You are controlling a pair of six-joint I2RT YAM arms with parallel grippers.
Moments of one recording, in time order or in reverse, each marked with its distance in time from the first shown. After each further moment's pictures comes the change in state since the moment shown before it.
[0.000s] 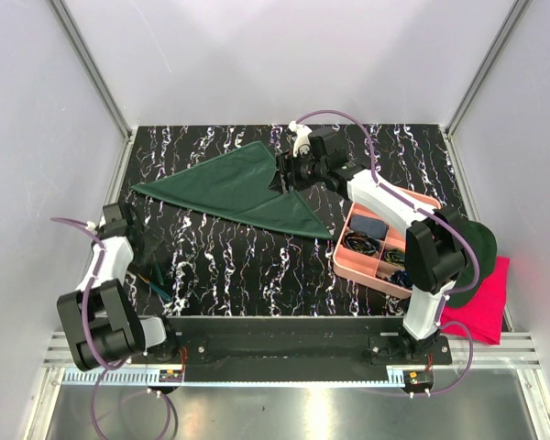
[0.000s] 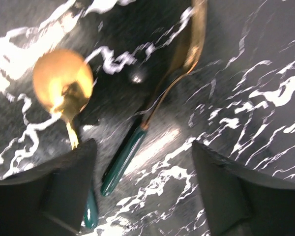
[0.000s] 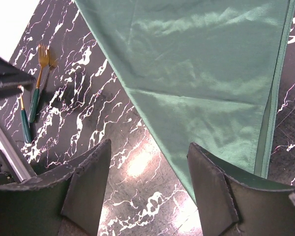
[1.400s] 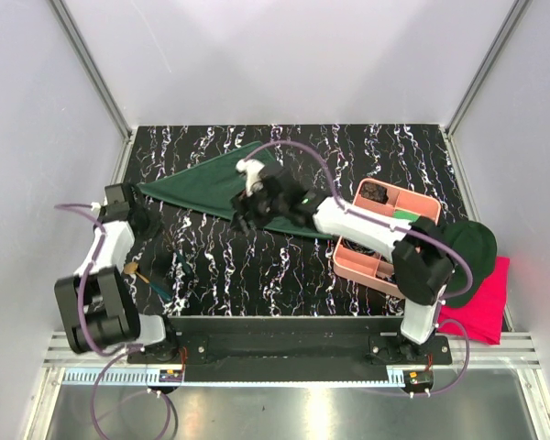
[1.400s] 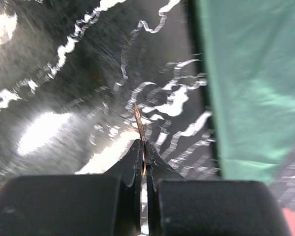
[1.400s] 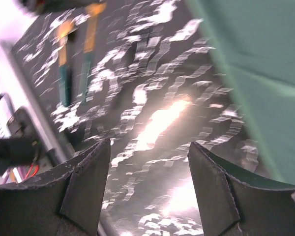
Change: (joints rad) left arm -0.068 0.128 0.163 0.103 0.149 -0.145; right arm 0.296 -0.003 -0.046 0.041 0.100 0.035
